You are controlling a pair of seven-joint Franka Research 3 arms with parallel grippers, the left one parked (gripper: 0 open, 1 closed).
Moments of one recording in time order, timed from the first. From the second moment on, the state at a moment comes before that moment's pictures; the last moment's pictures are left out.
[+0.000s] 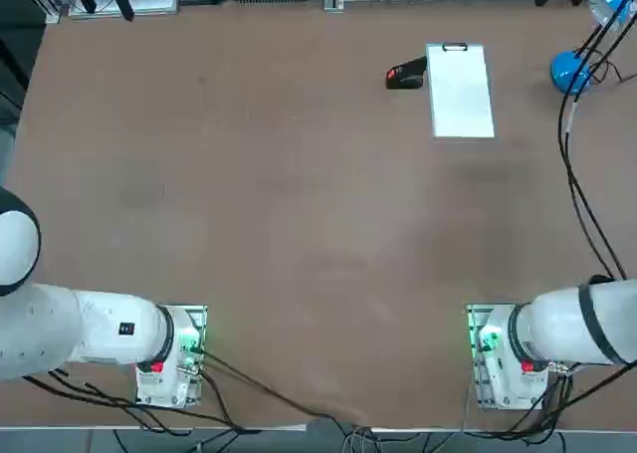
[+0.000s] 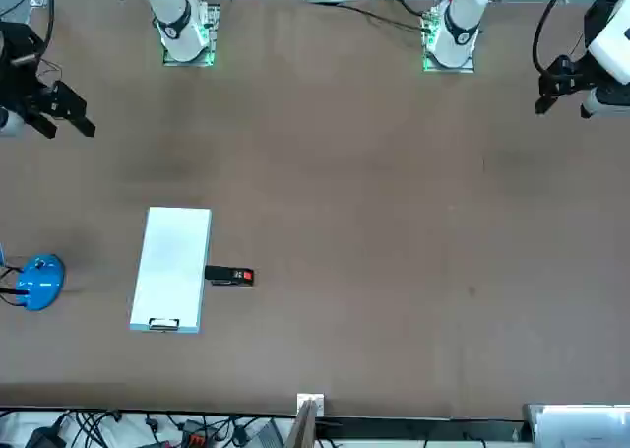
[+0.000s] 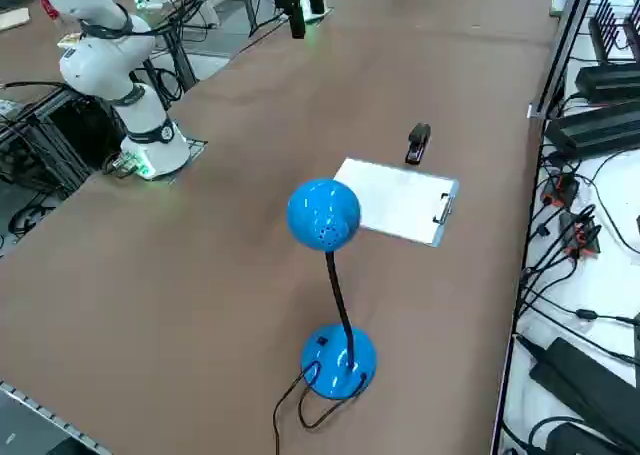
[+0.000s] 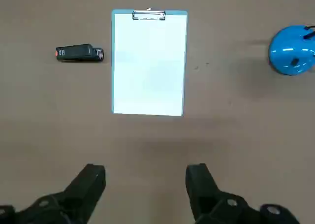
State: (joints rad) arm 0.03 -0.06 -0.02 -1.66 0.03 1.62 0.00
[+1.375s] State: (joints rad) arm 0.17 0.26 0.00 -1.49 0.03 1.76 0.51
